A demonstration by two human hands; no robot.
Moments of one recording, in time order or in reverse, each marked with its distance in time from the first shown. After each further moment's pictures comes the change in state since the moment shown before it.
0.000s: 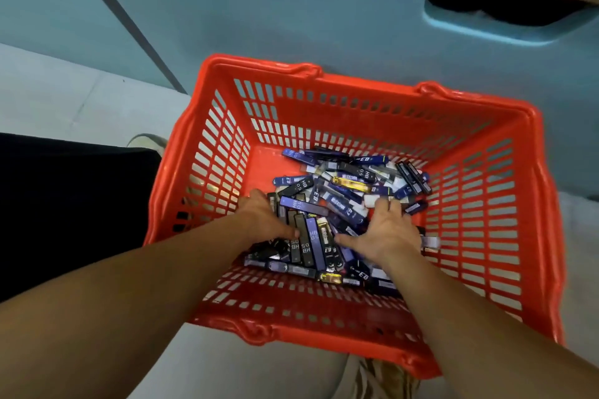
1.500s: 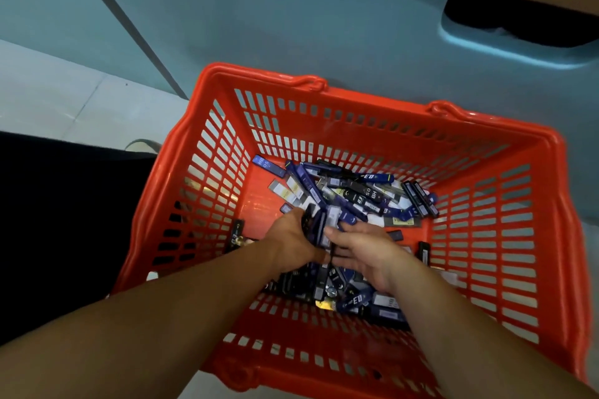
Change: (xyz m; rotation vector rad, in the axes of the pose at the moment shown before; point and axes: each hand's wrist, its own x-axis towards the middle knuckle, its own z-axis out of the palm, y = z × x) left_hand -0.010 0.032 0.038 -0.298 -0.150 0.267; right_hand 0.018 -0.019 0.005 1.329 -0.525 0.110
